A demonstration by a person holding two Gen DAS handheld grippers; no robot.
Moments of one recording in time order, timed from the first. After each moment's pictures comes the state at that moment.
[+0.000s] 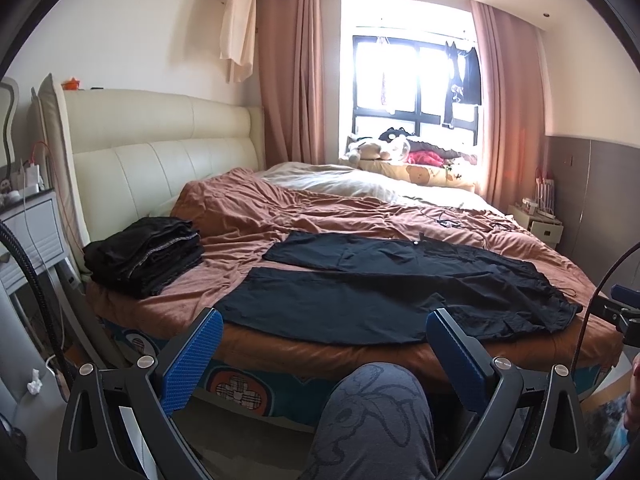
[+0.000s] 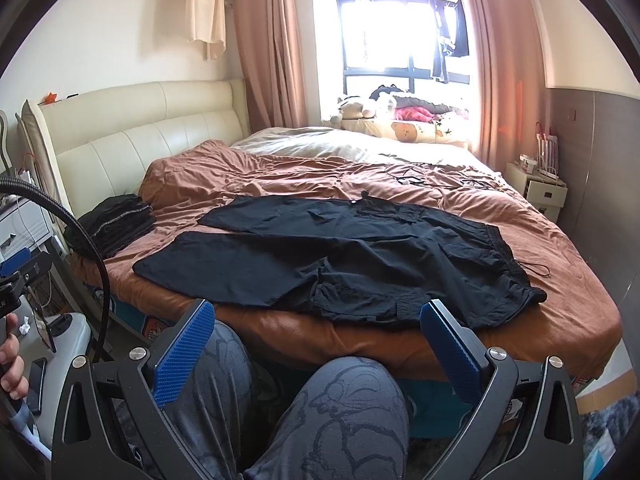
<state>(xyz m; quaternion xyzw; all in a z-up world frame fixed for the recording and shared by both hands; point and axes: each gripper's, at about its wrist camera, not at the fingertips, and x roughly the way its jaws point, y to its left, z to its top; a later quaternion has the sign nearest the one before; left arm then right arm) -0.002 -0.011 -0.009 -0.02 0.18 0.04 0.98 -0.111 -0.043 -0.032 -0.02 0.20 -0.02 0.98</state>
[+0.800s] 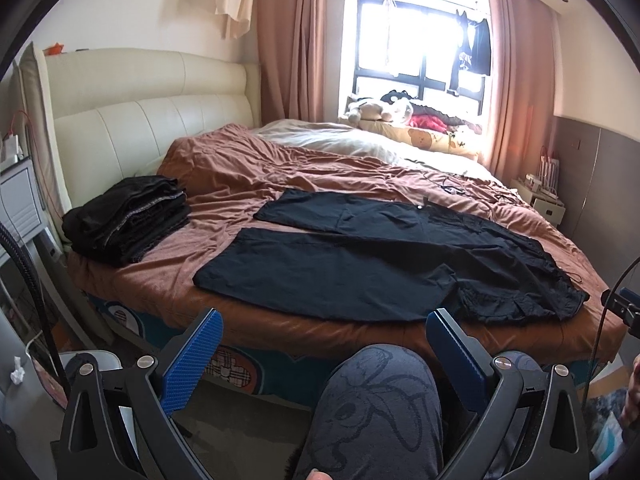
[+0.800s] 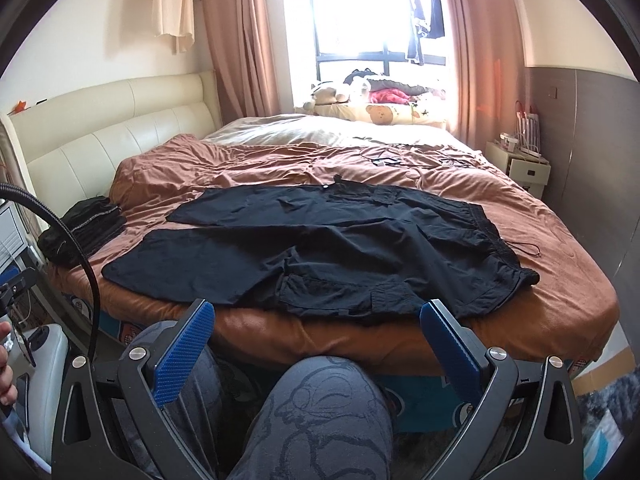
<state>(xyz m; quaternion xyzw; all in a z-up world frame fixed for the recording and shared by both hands) 0.061 0.003 -0.040 -0.04 0.26 0.02 0.96 -0.078 -0.062 -0.044 0.00 0.22 -0.06 0.97</state>
